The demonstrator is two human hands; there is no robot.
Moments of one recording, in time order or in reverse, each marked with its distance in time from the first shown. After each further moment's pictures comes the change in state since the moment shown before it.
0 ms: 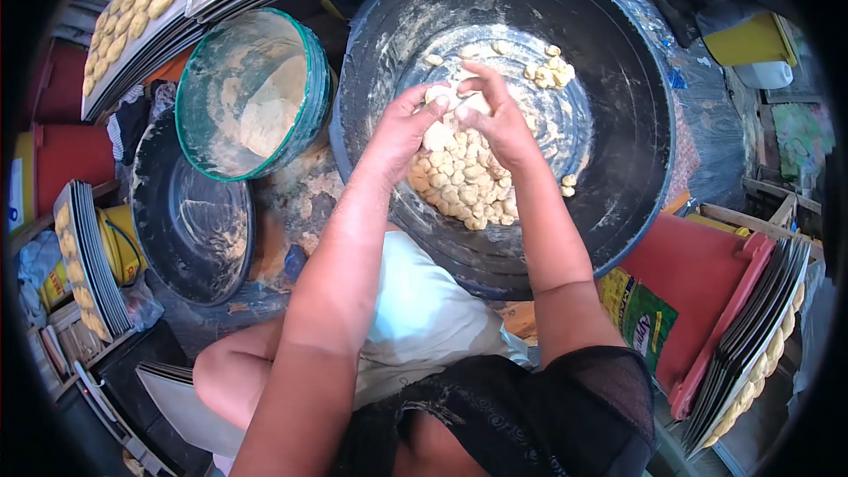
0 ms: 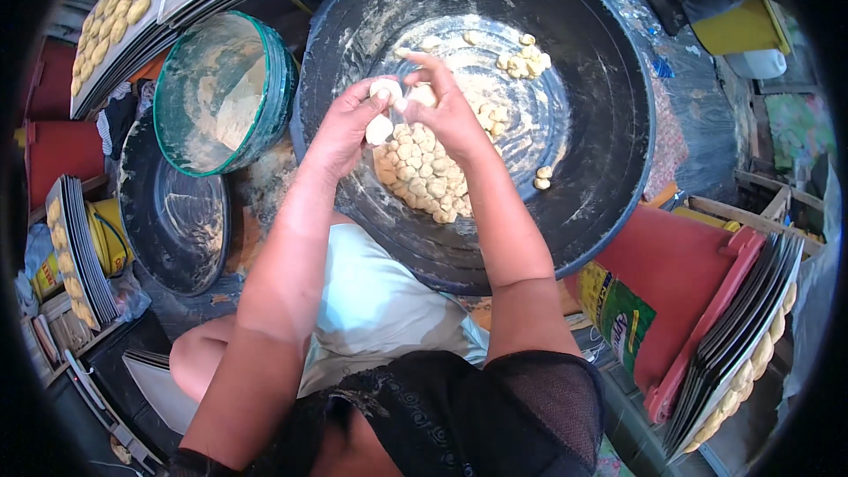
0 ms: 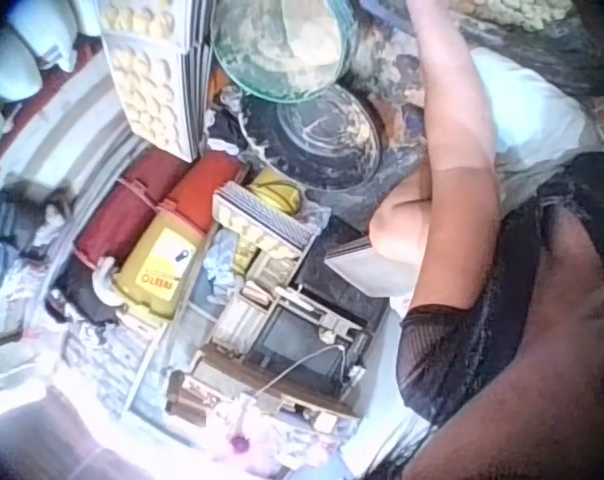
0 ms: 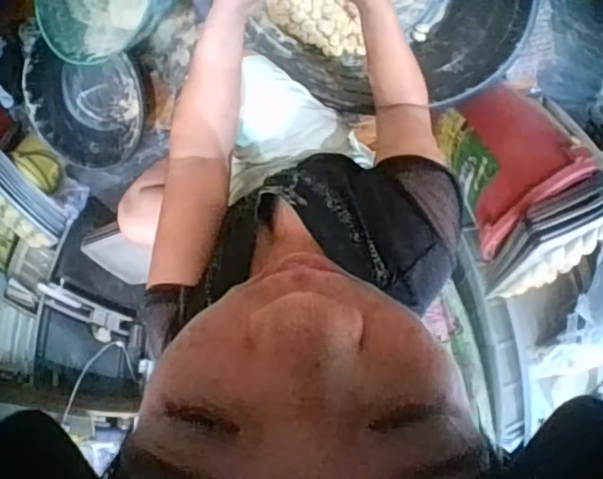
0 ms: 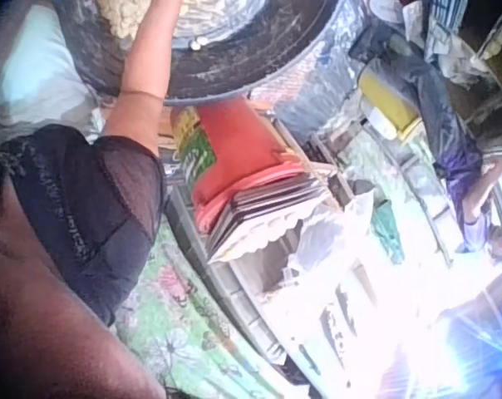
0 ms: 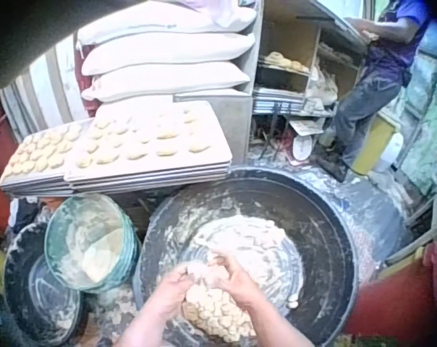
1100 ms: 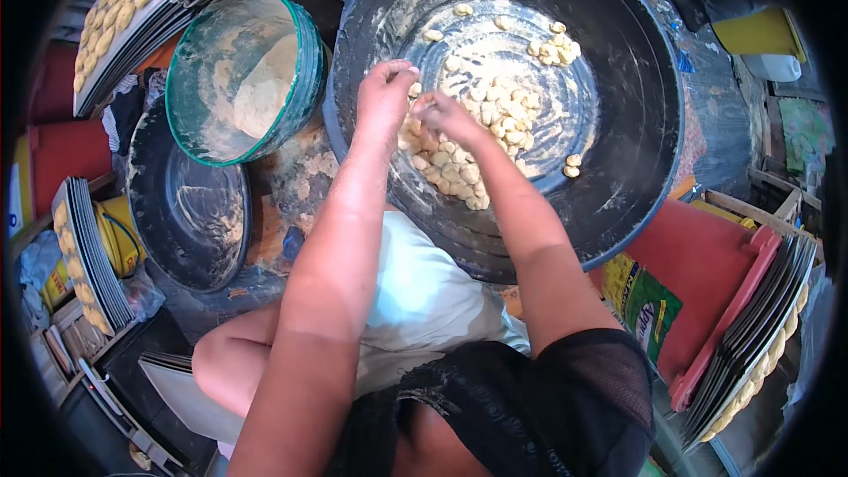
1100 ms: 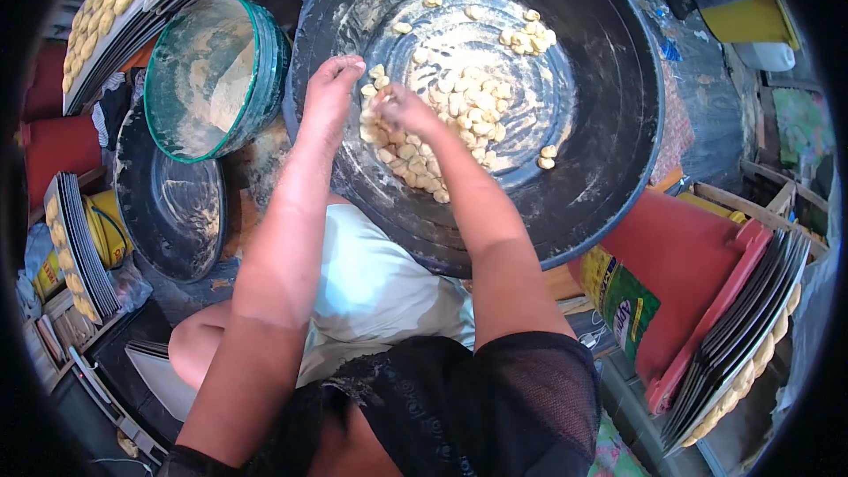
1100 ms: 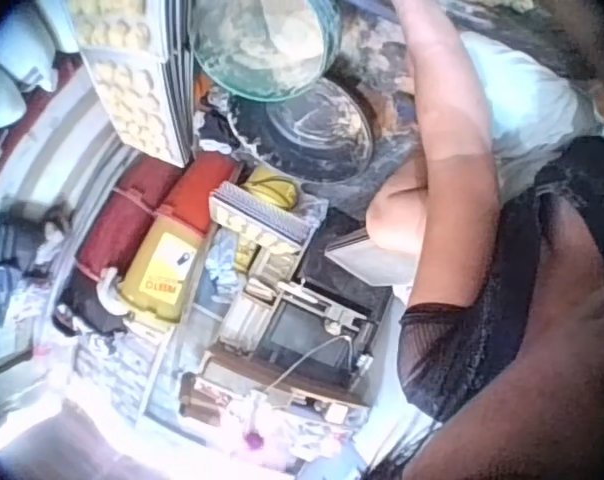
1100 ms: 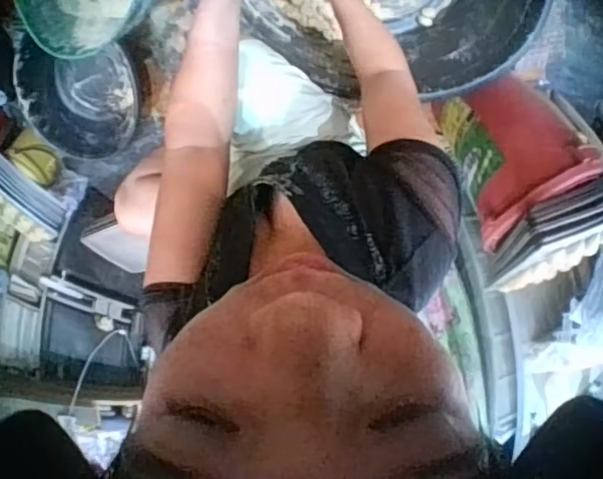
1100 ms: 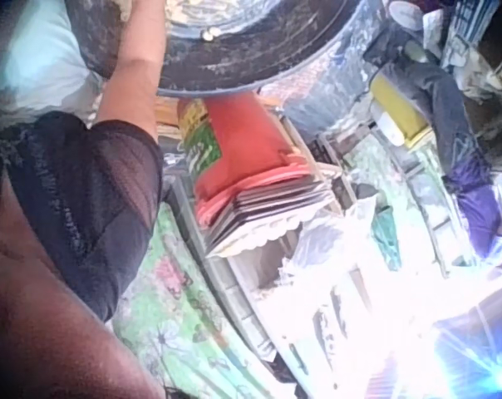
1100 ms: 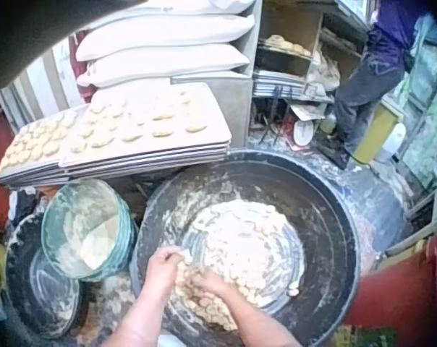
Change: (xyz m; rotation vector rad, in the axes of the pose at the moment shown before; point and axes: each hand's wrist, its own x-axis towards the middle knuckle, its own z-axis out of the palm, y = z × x) left_hand 0.022 -0.026 -0.032 0.283 0.448 0.190; right_hand 0.023 0.147 -0.009 -0.352 -0.252 0.505
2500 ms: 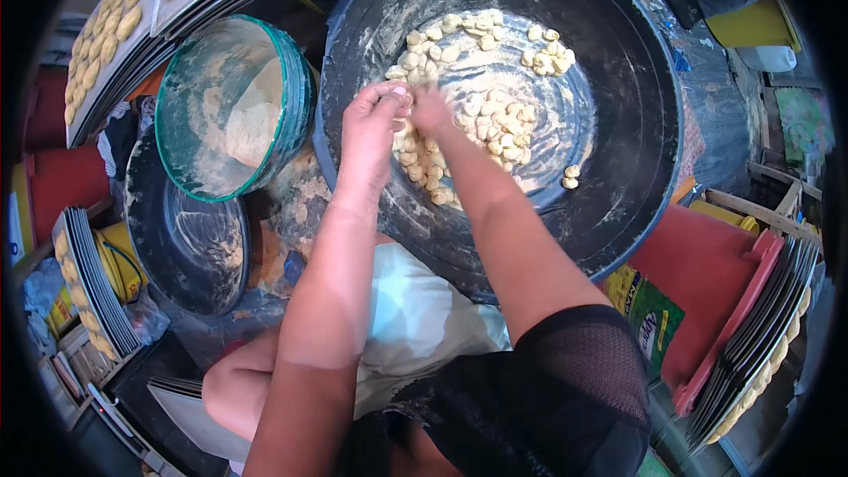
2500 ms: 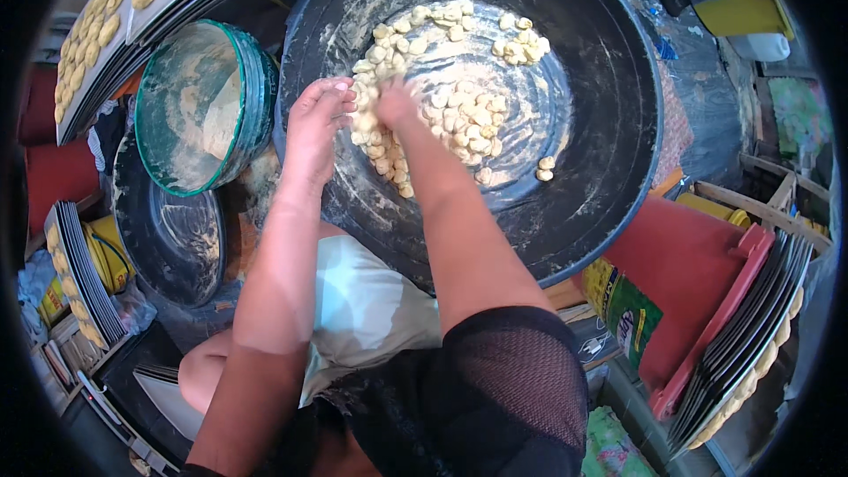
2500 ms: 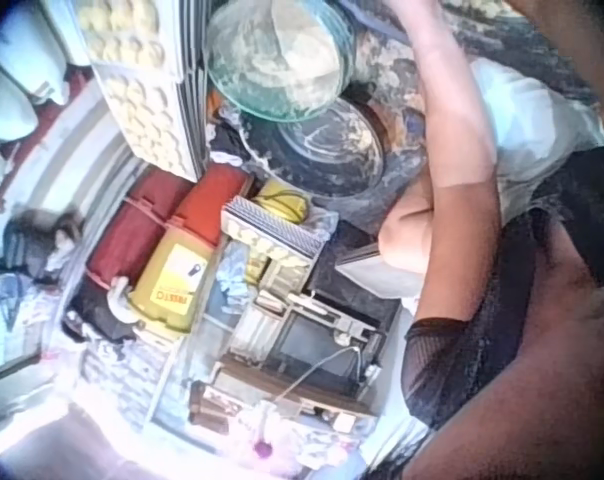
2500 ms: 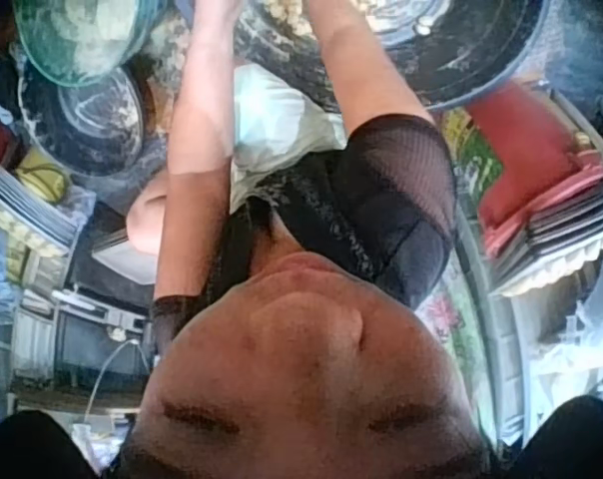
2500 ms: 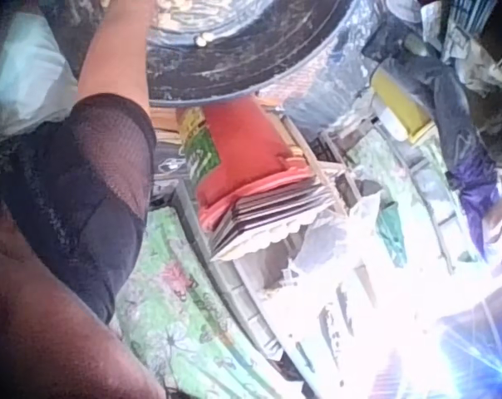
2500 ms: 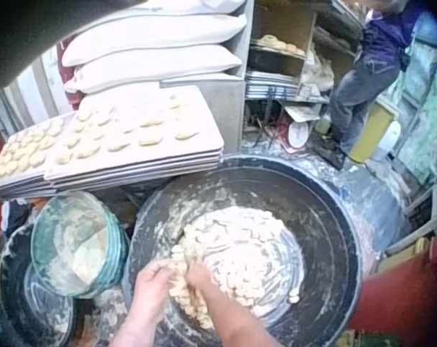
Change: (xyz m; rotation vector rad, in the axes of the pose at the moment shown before) left_hand -0.003 0.020 0.012 -0.203 -0.146 -0.114; right_hand 0.114 0.061 -0.015 -1.040 0.466 0.031
